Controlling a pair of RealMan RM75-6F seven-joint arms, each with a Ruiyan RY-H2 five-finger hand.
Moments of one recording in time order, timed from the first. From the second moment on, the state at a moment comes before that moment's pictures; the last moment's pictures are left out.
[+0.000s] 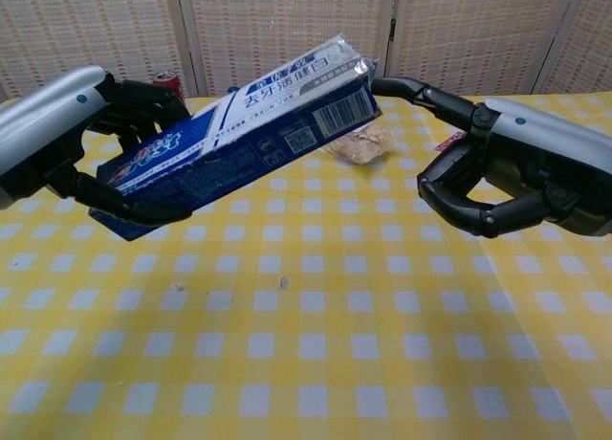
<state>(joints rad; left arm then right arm) -0.45 -1.60 -0.09 -1.63 1.62 1.37 0.04 0.58 -1.50 -0.06 -1.41 -1.84 1.33 0.87</state>
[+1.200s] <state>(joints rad) -0.43 -1.59 -0.03 -1.55 1.66 1.39 0.00 0.54 -1.26 -0.17 -1.43 -1.83 1.40 0.73</state>
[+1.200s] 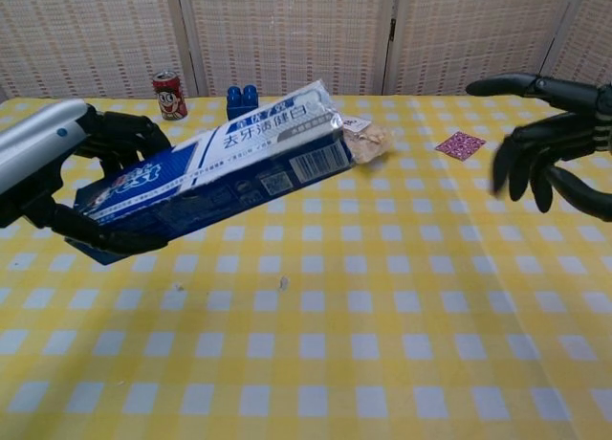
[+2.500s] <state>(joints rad) -0.49 -1.77 0.00 -1.18 1.60 1.25 -0.15 0.23 -1.03 -0.10 -1.57 -1.55 1.39 0.19</state>
